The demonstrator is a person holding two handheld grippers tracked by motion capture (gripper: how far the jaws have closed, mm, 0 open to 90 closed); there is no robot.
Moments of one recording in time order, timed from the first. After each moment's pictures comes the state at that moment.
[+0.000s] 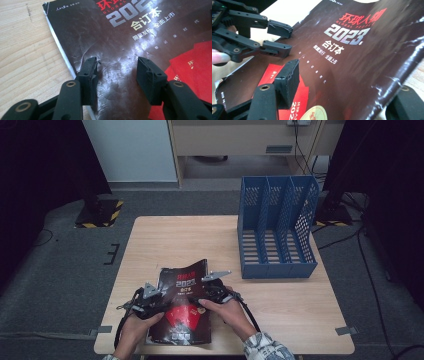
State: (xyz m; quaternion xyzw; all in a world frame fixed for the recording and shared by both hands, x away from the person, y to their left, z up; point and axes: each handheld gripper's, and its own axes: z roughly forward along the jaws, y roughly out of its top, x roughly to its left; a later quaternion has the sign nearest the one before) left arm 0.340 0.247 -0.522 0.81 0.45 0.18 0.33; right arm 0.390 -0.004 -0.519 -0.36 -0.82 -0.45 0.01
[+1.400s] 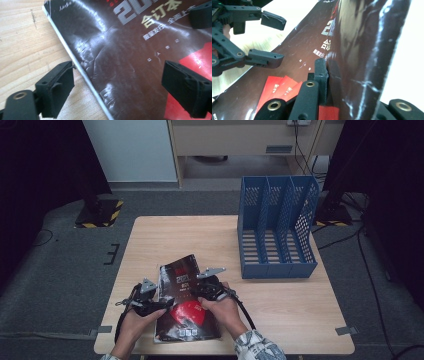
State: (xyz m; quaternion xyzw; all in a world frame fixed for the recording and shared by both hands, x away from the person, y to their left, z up) left arm 0.353 0.252 -0.520 0.79 0.47 0.17 0.36; right arm 0.394 0.008 -0.506 -0.36 -0.83 -0.43 -0.03
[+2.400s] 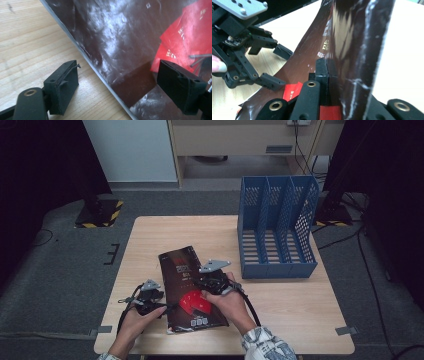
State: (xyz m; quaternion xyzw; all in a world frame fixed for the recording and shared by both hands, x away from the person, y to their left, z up) left arm 0.357 0.247 -0.525 0.80 0.46 0.08 0.38; right arm 0.393 -0.006 -0.459 -0.30 -0.83 -0.46 -0.10
